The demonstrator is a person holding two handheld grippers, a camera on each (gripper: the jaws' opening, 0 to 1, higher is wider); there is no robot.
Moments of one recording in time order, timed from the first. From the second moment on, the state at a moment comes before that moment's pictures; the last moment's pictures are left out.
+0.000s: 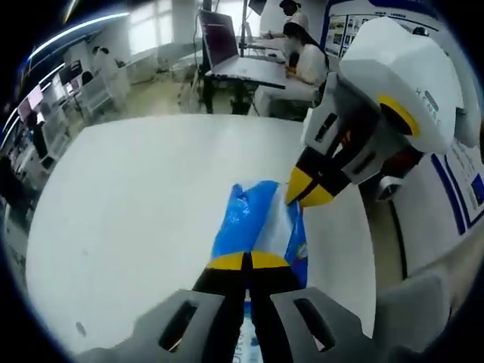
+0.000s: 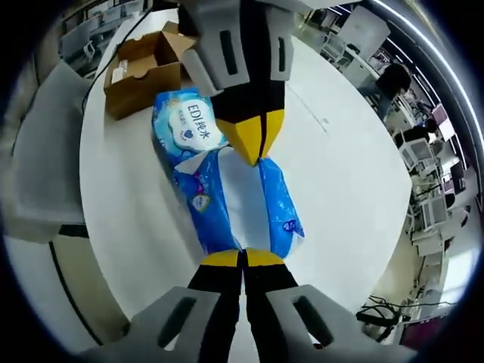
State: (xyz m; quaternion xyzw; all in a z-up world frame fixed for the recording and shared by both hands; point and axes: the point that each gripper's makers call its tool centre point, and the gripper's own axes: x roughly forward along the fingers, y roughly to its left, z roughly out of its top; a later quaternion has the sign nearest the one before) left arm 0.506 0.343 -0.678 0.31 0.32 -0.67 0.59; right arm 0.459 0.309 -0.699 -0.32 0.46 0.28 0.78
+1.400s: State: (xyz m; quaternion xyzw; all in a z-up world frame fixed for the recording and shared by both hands) left arm 0.511 0.327 -0.740 0.25 0.33 -0.68 0.60; right arm 0.463 0.285 -0.755 -0.29 0.49 0.25 0.78
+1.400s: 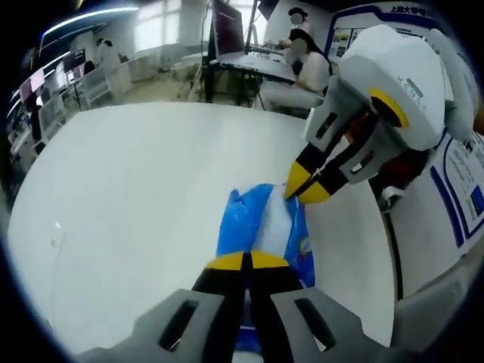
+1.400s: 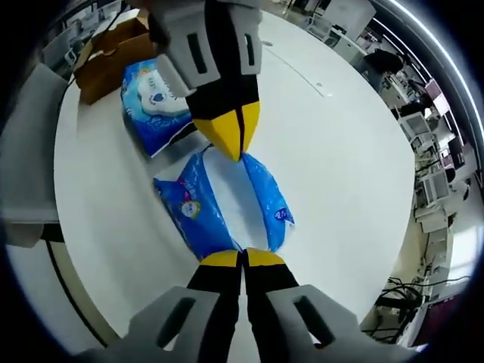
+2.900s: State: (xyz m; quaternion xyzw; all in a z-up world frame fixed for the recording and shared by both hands) left arm 0.502 0.396 -0.635 0.18 0.32 -0.64 0.67; right arm 0.454 0.336 -0.669 -0.23 0.42 0.23 0.85
